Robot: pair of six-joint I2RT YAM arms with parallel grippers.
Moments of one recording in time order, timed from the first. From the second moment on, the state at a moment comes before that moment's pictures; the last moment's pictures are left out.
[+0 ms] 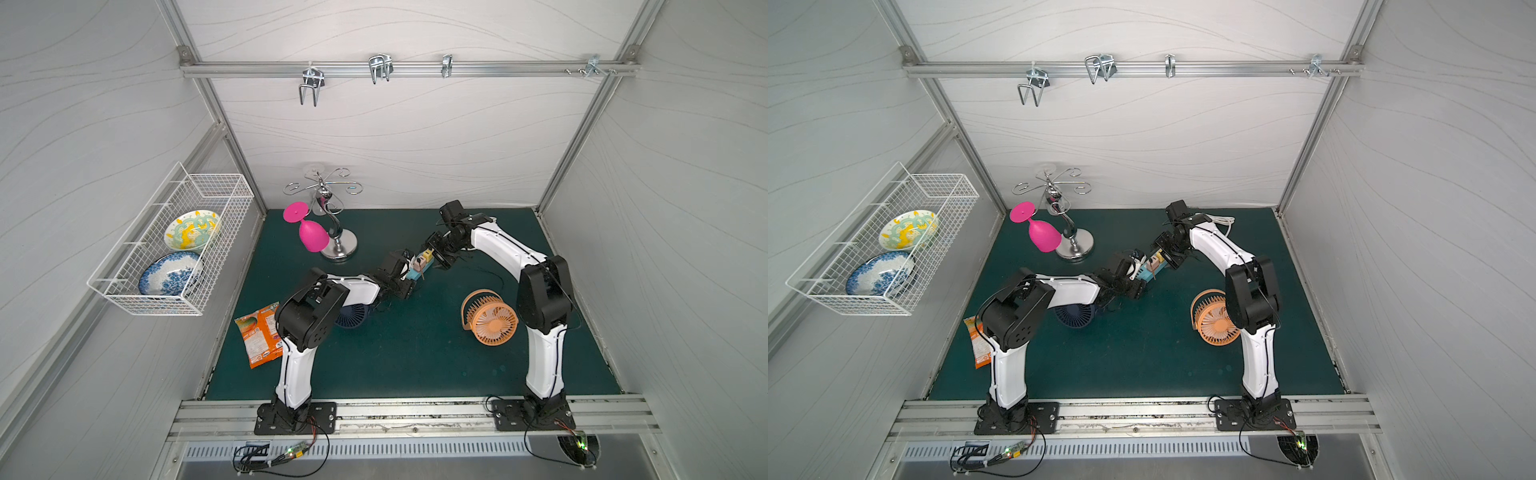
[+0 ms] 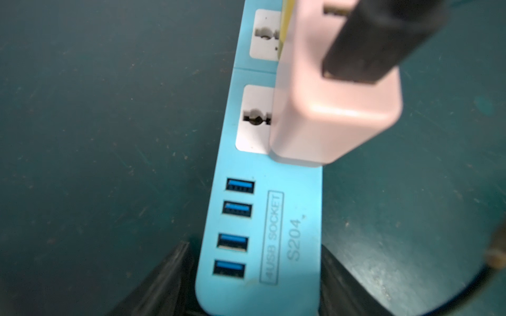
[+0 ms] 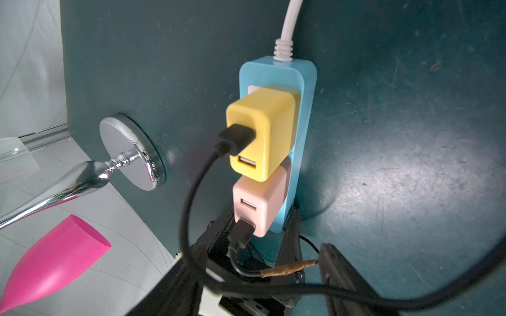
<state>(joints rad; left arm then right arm) -0.61 2.00 1.10 0.09 -0.02 -0.04 0.47 2.05 1.75 -0.84 -0.36 1.08</state>
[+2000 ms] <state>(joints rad) -0.63 2.01 1.04 0.31 0.01 -0.03 0.46 2.29 2.02 -1.01 -0.45 0.97</state>
